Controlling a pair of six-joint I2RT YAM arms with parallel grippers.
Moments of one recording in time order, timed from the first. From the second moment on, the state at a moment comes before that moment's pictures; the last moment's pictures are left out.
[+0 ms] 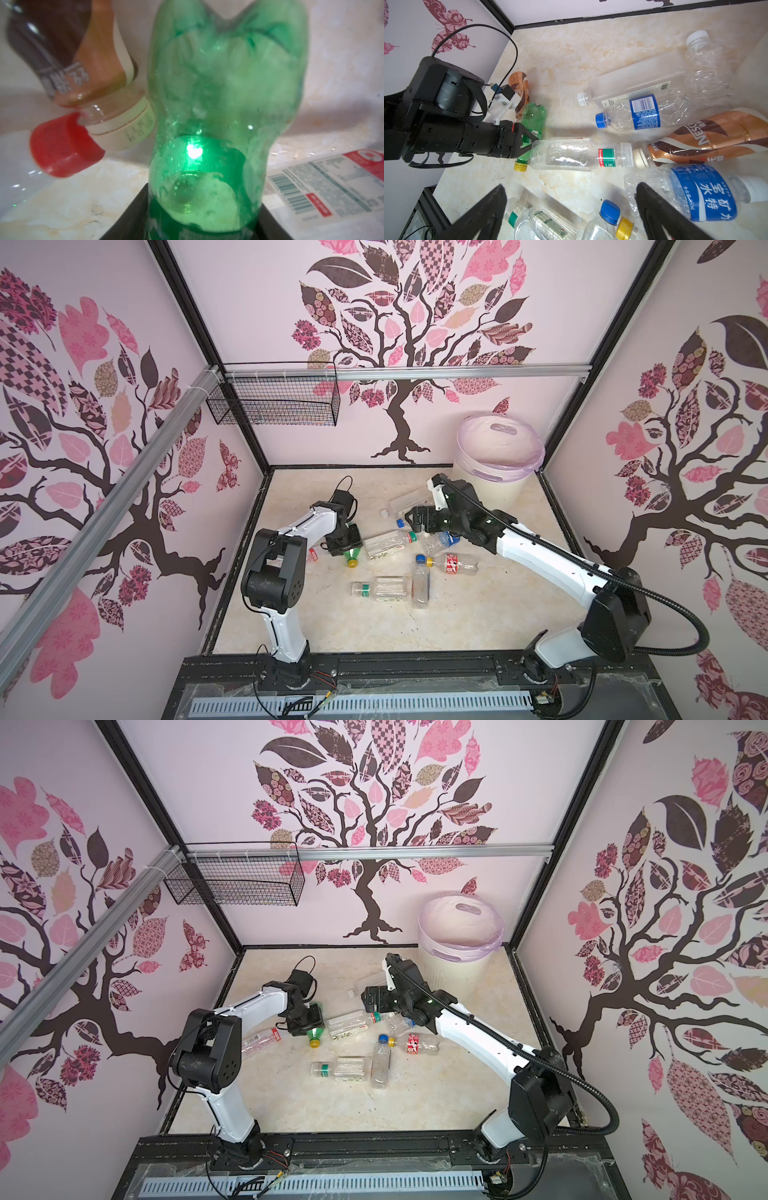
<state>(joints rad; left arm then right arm) -0.26 1.84 1.25 -0.79 0.09 -0.53 0.65 1.50 1.22 -0.33 -0.09 0.48</state>
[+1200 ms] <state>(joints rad) -0.44 1.26 1.11 -0.36 0.35 -0.39 0.63 1.50 1.49 -0.33 -0.18 0.65</state>
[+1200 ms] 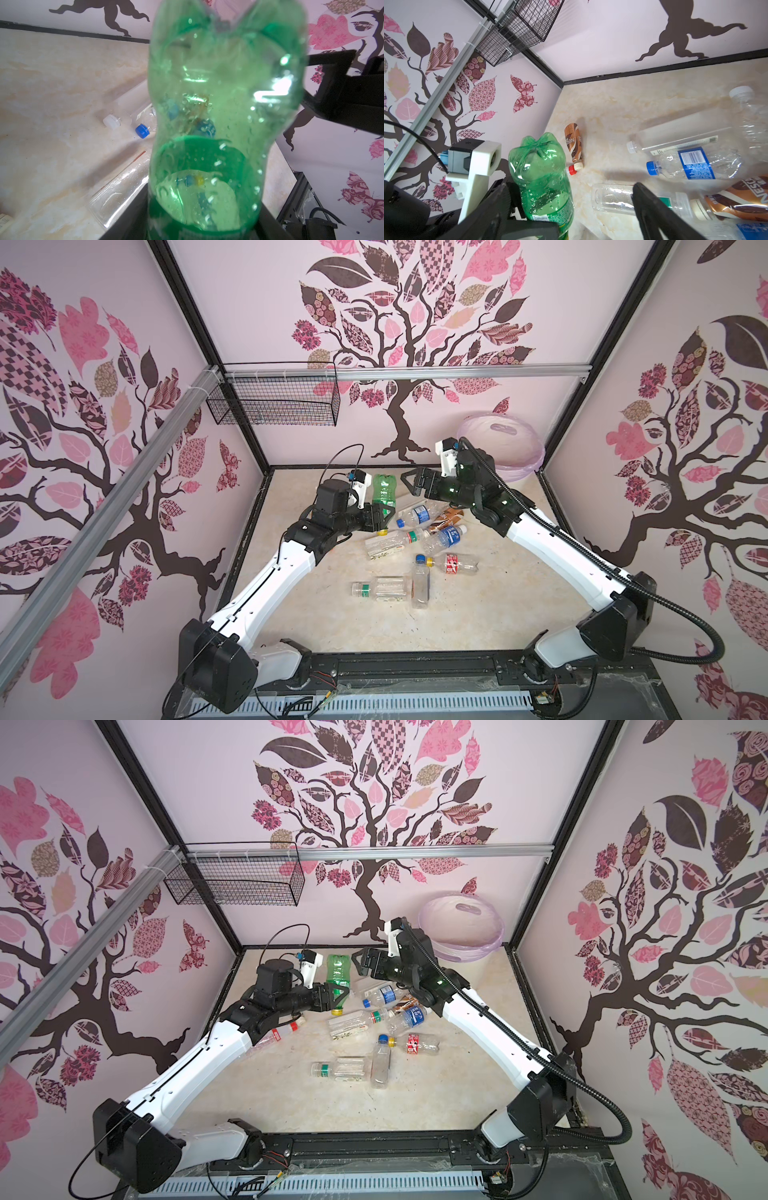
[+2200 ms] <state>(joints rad) -0.45 1.25 1.07 -0.29 0.41 -0.42 0.71 1.70 1.64 -0.34 -0.24 0.61</state>
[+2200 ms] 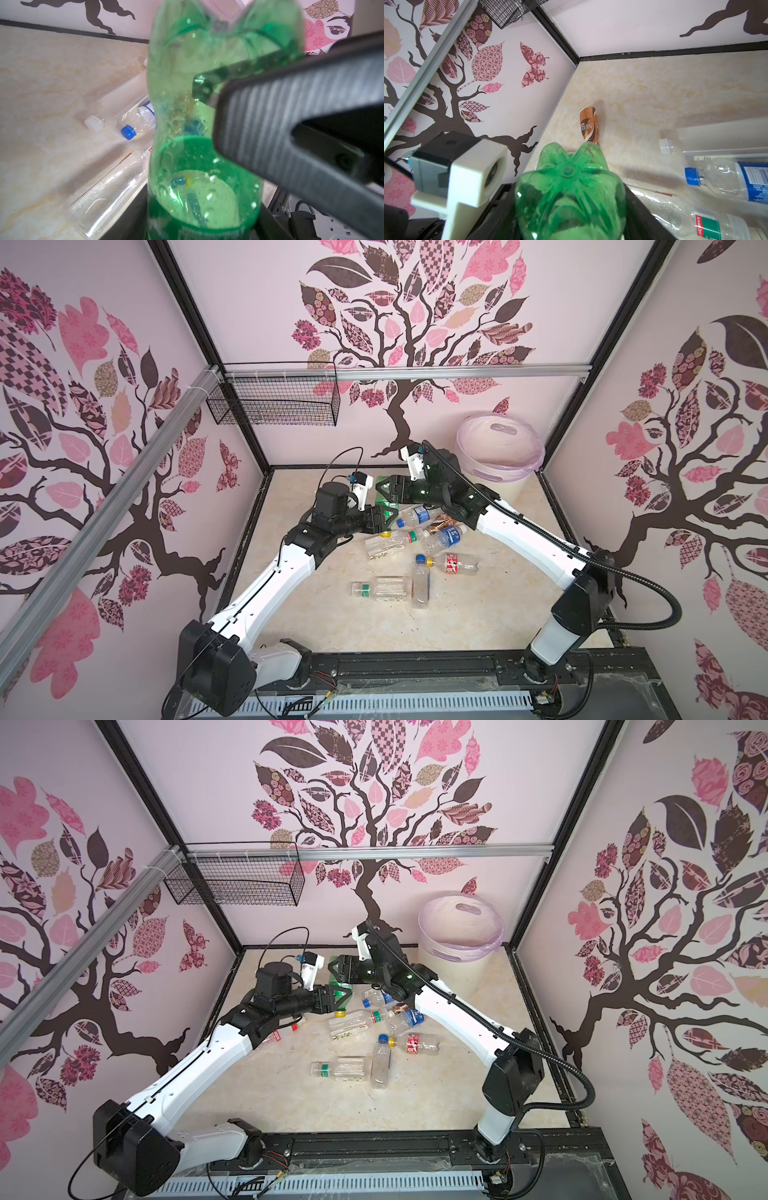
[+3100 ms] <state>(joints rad) -0.45 1.19 1.09 -0.33 0.37 -0.43 0.55 1.70 1.92 -0.51 0.06 0.37</state>
